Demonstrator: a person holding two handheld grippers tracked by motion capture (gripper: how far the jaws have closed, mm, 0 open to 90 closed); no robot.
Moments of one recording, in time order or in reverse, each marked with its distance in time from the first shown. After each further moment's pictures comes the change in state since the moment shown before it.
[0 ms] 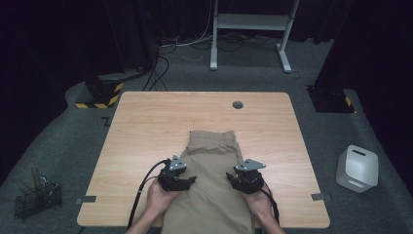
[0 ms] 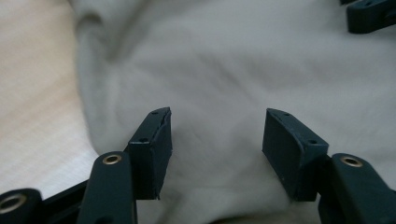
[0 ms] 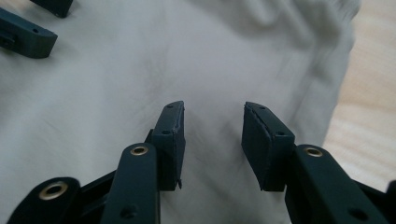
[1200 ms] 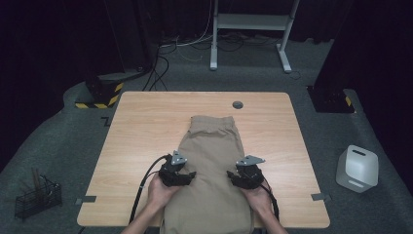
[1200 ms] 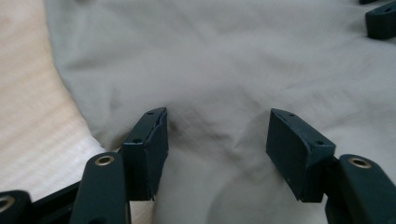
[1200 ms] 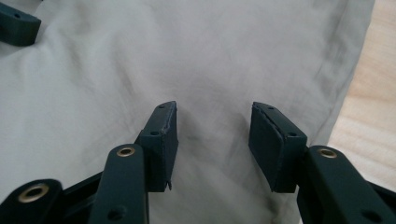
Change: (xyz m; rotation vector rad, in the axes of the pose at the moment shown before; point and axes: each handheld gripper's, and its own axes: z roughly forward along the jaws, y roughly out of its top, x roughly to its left) left arm 0.013 0.010 0.007 0.001 0.034 -0.012; right arm -0.013 0.003 0.012 0.045 -0.007 0.048
